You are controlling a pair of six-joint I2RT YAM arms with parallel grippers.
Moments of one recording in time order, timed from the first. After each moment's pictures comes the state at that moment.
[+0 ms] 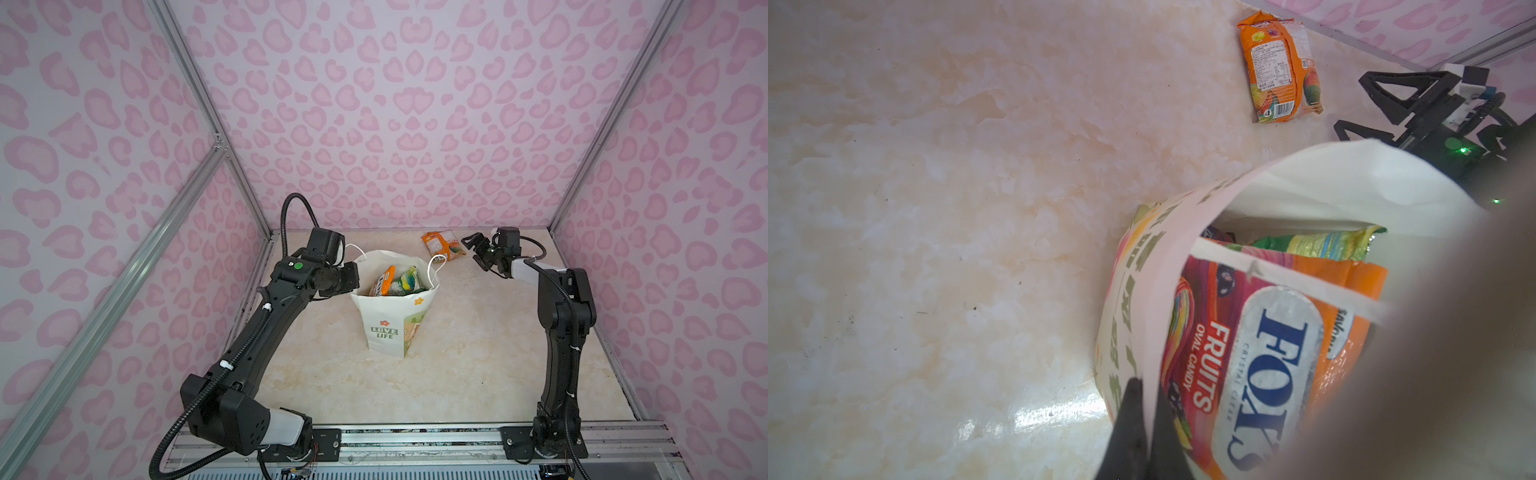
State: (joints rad) left arm -0.32 1.41 1.42 -0.96 0.13 -0.47; right arm 0.04 2.28 1.57 0.12 -0.45 0.91
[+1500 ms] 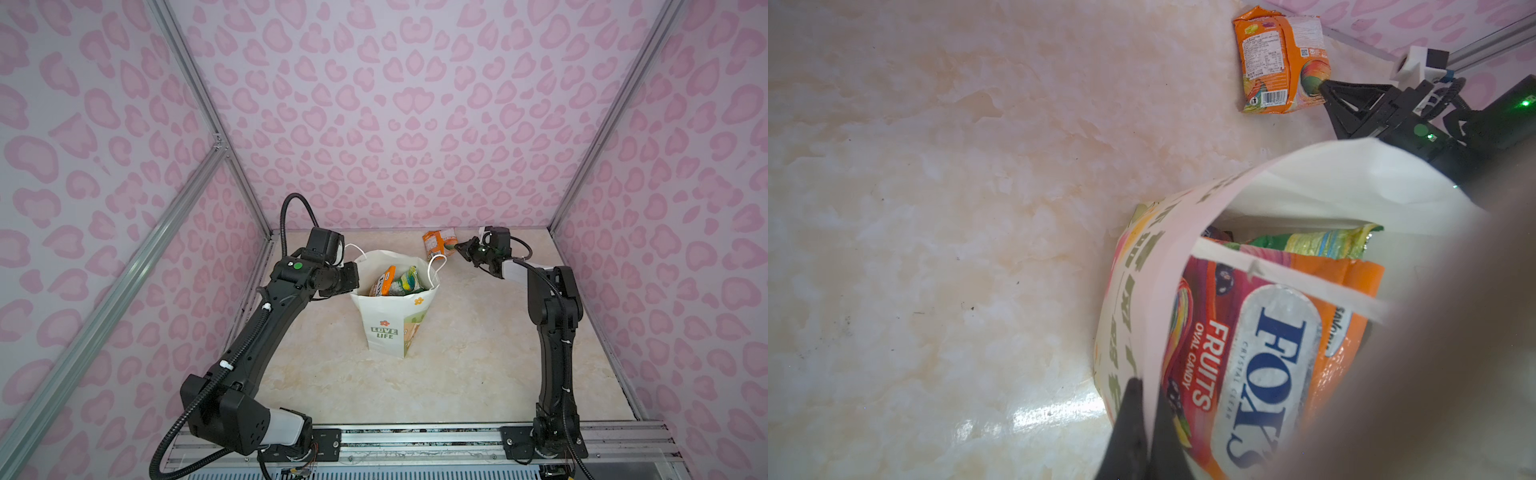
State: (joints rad) left arm -0.32 1.41 1.42 -0.96 0.15 -0.46; right arm 0.08 2.34 1.60 0.26 -0.58 0.98
